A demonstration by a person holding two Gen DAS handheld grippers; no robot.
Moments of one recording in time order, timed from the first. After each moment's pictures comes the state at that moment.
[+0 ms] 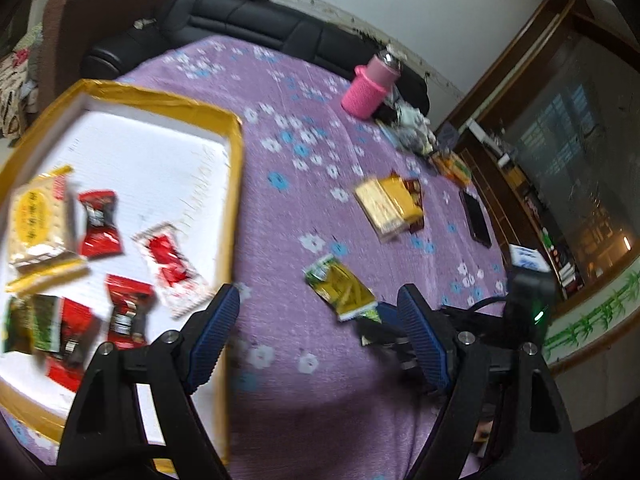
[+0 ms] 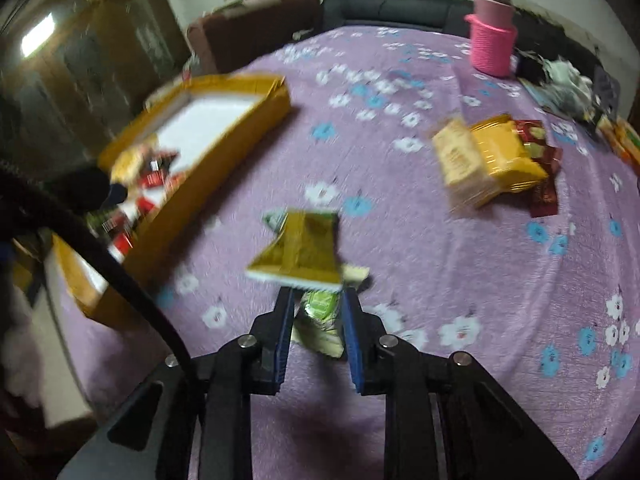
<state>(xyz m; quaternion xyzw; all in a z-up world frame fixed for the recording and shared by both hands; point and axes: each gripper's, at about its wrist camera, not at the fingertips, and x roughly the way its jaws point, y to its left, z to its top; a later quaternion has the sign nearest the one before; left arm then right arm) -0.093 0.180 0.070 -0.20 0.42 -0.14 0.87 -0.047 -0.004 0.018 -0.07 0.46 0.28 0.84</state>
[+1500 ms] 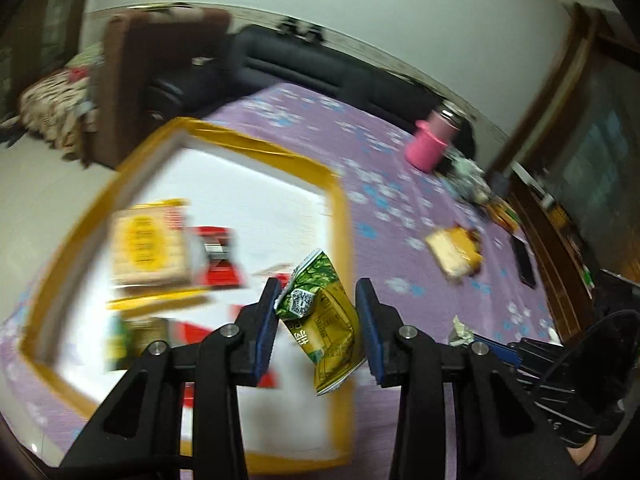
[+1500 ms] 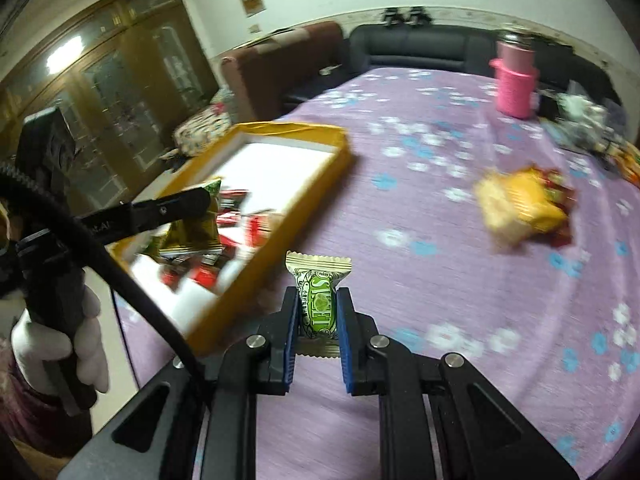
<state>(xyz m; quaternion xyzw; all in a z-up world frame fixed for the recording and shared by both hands) -0.125 0.257 0.082 -0.19 0.36 -0.01 0.91 -0.078 0.017 0.071 -0.02 0.41 0.34 0.85</state>
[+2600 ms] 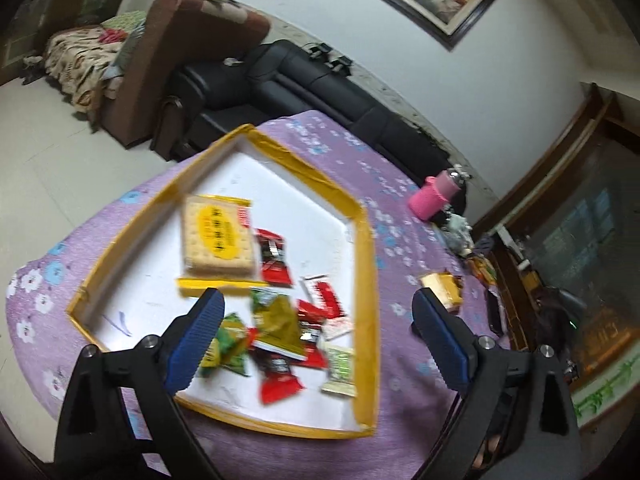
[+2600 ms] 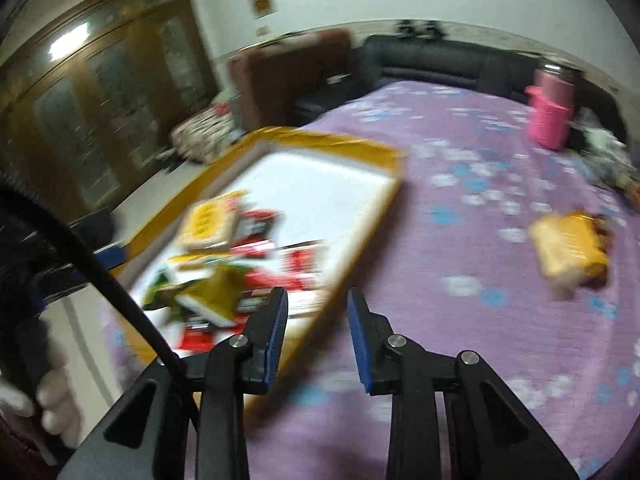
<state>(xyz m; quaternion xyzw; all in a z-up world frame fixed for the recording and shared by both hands) -0.172 0.316 0.081 -0.30 0.30 -0.03 0.90 -0.063 0.072 0.067 -0.04 0.38 0.30 0.87</state>
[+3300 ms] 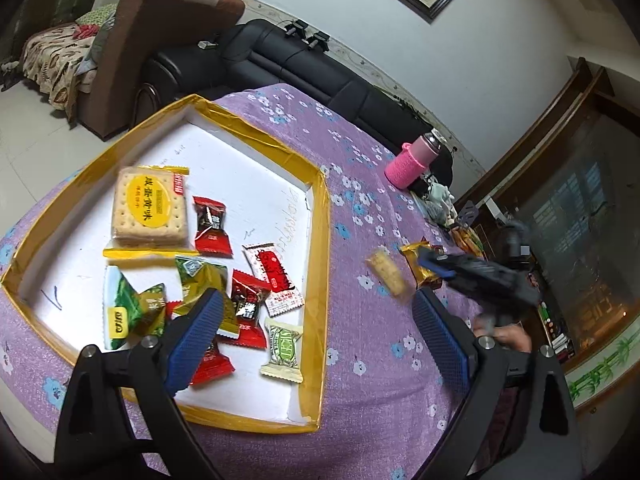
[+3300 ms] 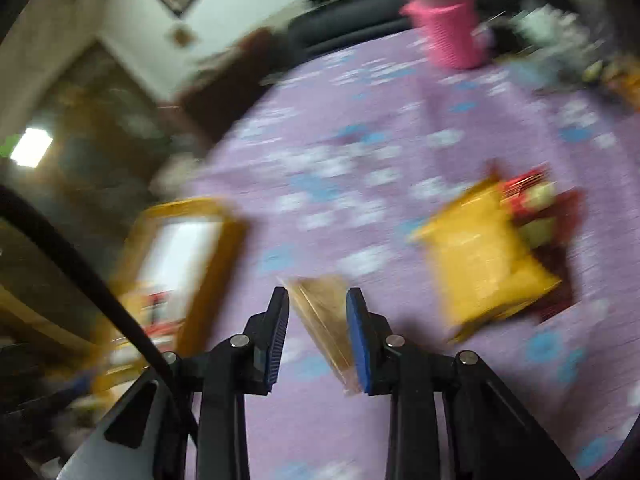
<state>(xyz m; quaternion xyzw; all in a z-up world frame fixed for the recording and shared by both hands) -0.154 0.265 0.081 -0.28 0.34 -0.06 0.90 0.075 -0.057 0.050 0.15 0.46 0.33 0.81</state>
